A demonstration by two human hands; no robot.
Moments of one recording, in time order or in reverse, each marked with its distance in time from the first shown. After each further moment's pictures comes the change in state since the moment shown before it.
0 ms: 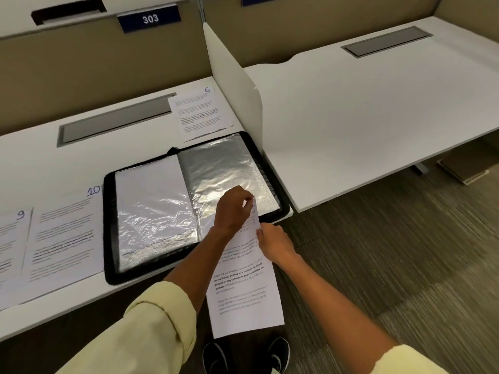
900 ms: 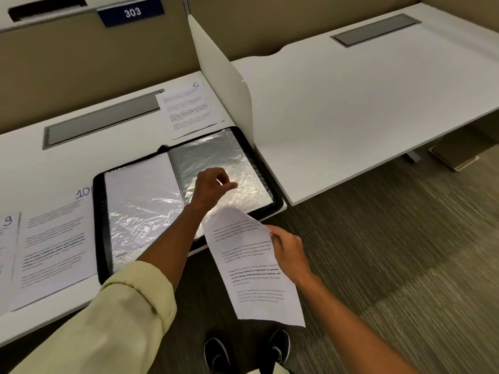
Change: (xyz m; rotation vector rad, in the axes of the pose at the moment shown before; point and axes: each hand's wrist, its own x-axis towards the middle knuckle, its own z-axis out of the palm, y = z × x) left_hand 0.043 -0.027 -0.033 -0.190 -0.085 -0.081; right_hand -0.045 0.052 0.007 0.484 0.207 -0.151
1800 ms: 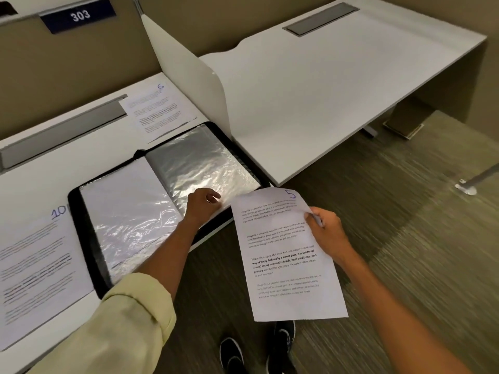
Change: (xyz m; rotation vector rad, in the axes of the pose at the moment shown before) left_hand -0.045 -0.035 0.012 0.061 -0.226 -0.086; right_hand -0.061 -0.010 -0.057 0.044 0.259 0.108
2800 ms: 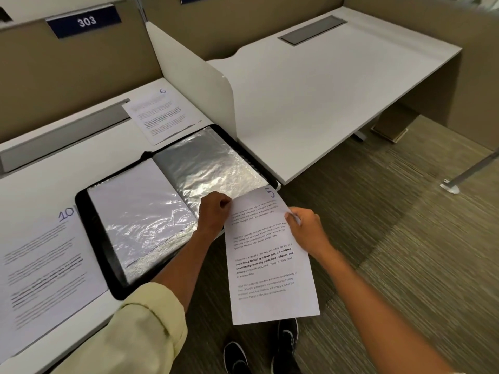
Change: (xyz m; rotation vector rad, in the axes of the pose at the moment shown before) left_hand -0.033 -0.004 0.000 -0.071 0.126 0.173; right_hand -0.017 -0.042 0.071 -0.150 0.006 0.023
